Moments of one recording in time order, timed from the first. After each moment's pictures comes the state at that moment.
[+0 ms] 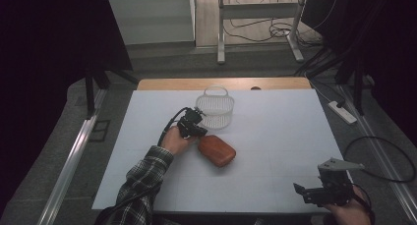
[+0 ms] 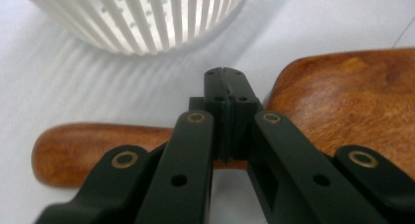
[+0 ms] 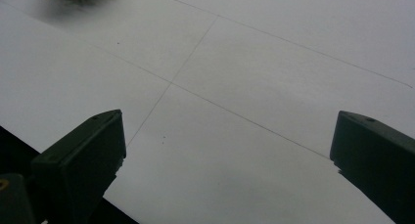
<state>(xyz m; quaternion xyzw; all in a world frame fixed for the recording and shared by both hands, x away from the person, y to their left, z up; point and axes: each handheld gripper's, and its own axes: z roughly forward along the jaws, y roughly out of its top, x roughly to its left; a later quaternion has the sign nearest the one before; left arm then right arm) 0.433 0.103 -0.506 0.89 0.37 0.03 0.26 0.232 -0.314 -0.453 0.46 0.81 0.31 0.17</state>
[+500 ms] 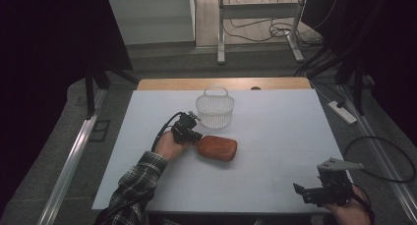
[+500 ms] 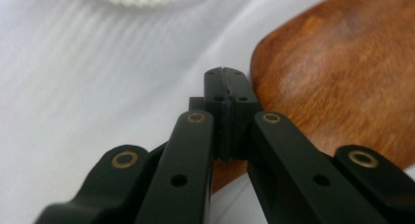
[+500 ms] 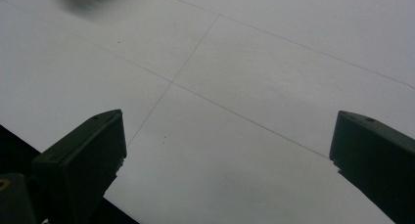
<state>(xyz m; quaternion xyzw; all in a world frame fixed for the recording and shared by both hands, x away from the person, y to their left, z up) 0.413 0.118 -0.507 0.89 0.38 0.03 0.25 0.233 -0.313 -0.453 0.46 0.81 0.31 0.17</state>
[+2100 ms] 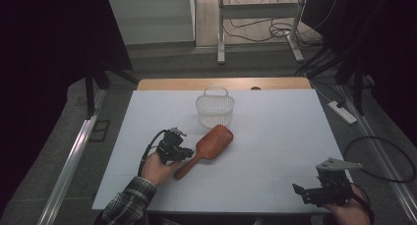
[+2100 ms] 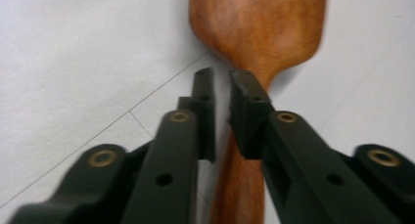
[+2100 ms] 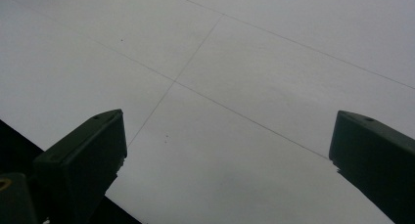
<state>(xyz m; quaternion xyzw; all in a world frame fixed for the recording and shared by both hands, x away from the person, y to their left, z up) 0.335 0.149 -0.495 0.85 0.43 0.01 0.30 0.233 -0.312 -0.453 0.46 0.82 0.31 0.16</state>
